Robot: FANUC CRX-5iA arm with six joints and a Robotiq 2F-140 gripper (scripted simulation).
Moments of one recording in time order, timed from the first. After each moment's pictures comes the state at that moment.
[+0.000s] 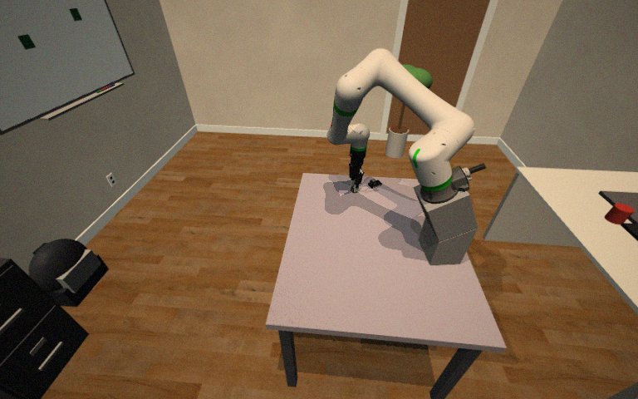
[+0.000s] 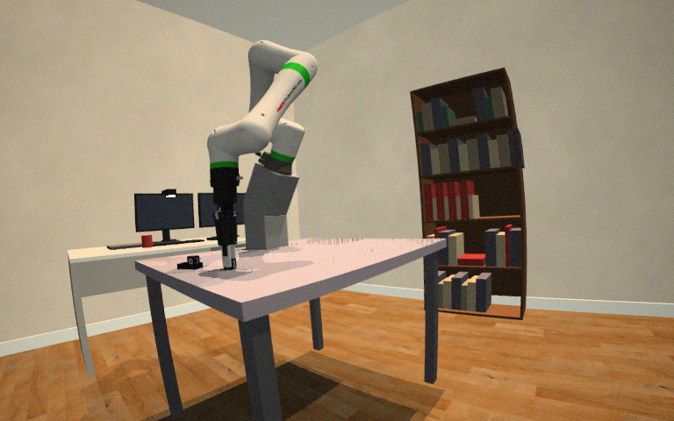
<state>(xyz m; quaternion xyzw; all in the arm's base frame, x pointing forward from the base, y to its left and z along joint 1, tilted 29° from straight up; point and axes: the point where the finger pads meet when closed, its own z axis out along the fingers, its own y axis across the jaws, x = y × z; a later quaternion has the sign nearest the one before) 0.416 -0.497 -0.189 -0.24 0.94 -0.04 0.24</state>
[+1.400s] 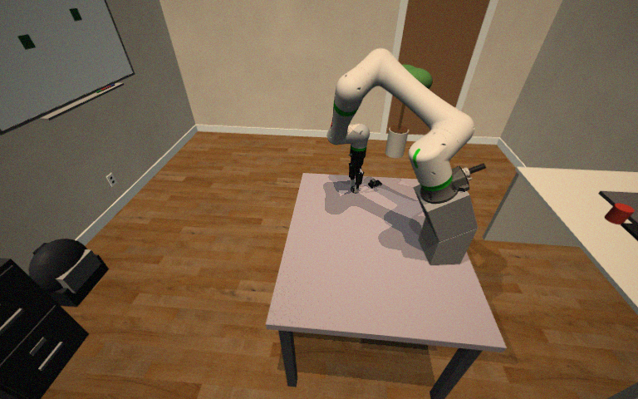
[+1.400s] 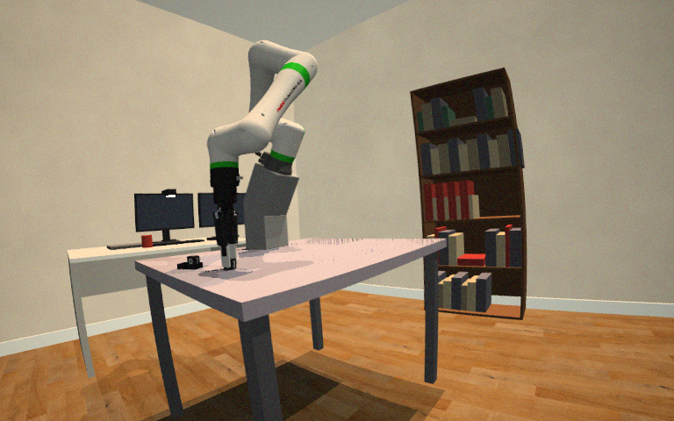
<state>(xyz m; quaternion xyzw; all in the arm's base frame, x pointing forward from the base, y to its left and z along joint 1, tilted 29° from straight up) 0.416 -0.497 -0.189 -0.24 0.94 -0.04 0.24</state>
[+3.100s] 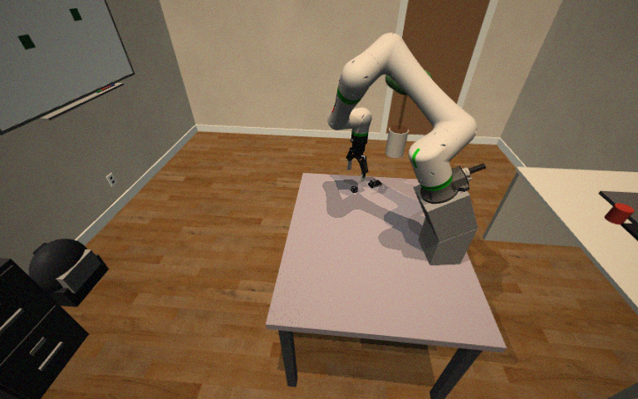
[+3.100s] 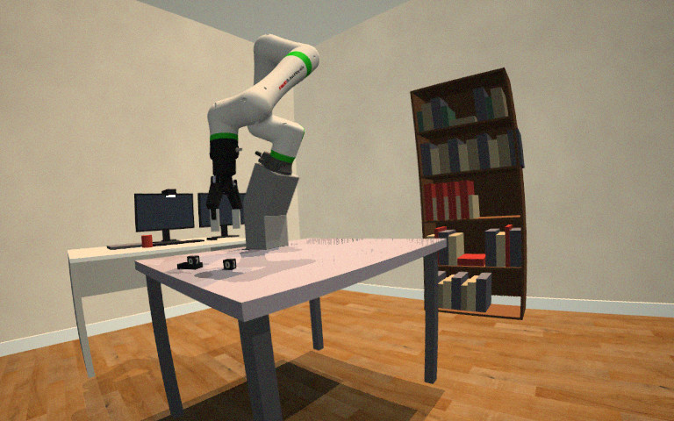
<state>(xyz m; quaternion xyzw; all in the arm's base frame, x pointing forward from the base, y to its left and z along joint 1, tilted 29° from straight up) 0.373 -0.501 -0.110 -0.24 0.94 -0.04 0.24</state>
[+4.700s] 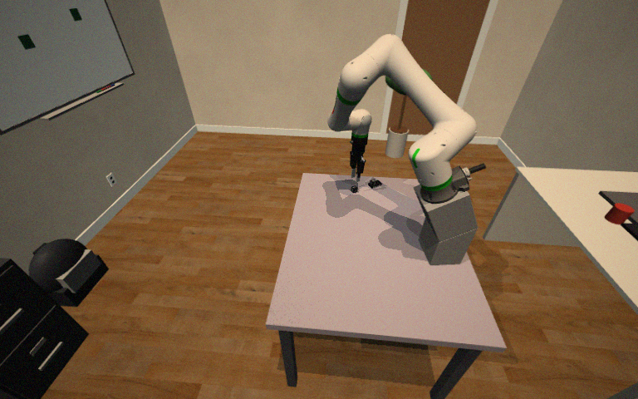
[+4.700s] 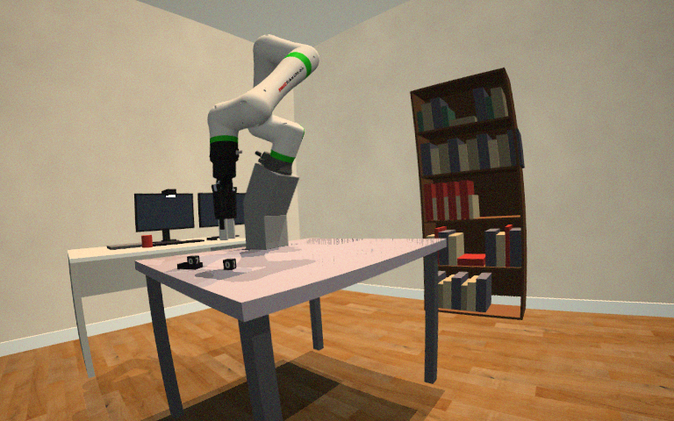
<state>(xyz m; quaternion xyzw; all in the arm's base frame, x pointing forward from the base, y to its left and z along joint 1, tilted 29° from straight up) 0.376 -0.500 -0.118 -0.24 0.94 -0.04 0.24</state>
